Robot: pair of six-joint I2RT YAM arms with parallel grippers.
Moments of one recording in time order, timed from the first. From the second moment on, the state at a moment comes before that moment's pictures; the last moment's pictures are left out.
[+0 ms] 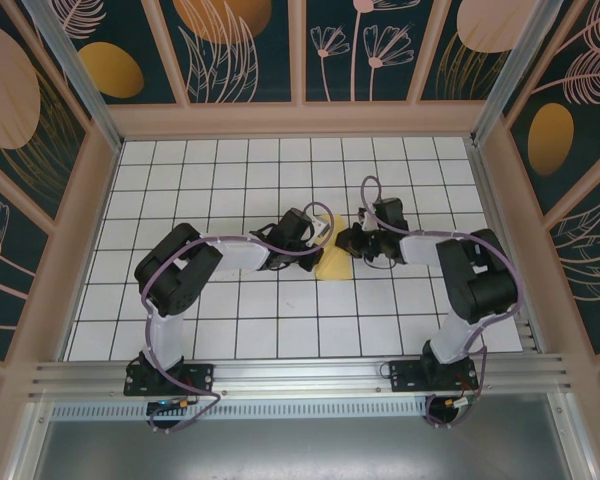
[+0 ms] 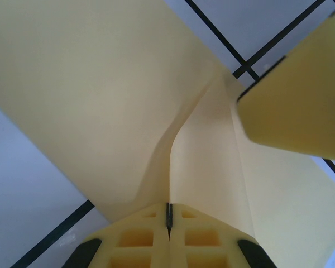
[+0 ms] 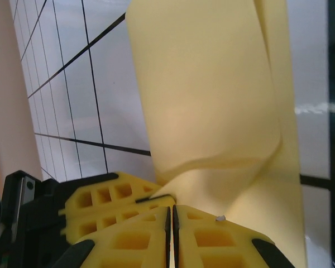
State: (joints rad) left arm -0.77 1.98 1.07 0.05 0.20 -0.21; right arm 0.34 1.71 0.75 0.12 -0.64 0.78
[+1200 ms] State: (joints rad) left arm -0.77 1.73 0.99 0.06 0.16 -0.25; right arm 0.37 1.81 0.79 0.07 -0.59 0.73
